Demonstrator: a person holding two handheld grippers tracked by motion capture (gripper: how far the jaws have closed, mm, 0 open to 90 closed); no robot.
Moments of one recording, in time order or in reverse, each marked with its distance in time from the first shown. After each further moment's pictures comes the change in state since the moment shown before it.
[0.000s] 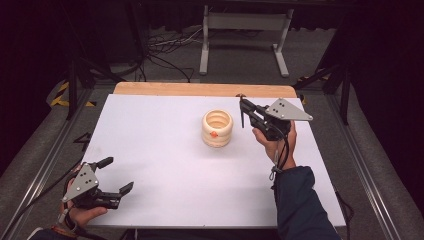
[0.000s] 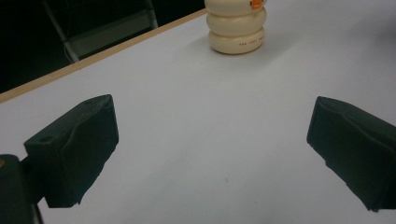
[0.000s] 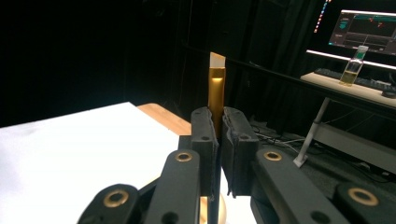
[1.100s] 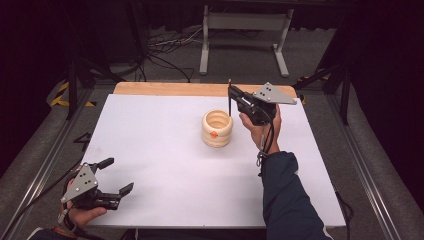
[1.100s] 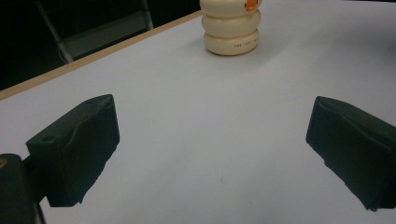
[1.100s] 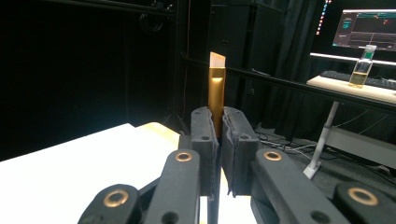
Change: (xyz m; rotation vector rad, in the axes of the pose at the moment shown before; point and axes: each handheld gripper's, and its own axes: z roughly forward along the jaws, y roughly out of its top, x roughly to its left) left arm 0.000 -0.002 0.000 -0.010 -0.020 -0.009; right arm -0.006 0.010 0.048 -0.038 0.004 0.065
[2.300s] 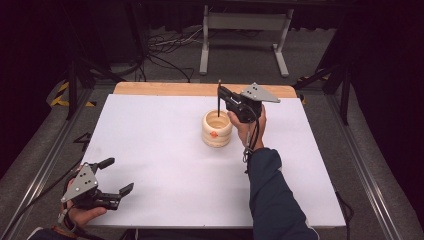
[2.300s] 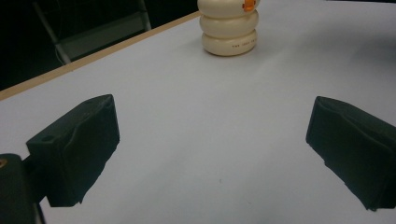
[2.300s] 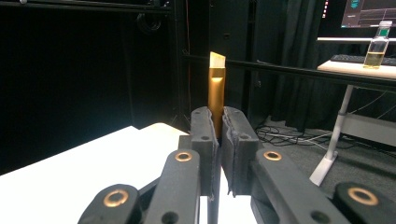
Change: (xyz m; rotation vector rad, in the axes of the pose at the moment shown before) left arm 0.000 0.000 0.000 -0.005 -0.009 0.002; right arm 0.003 -0.024 0.038 0.000 0.007 0.089
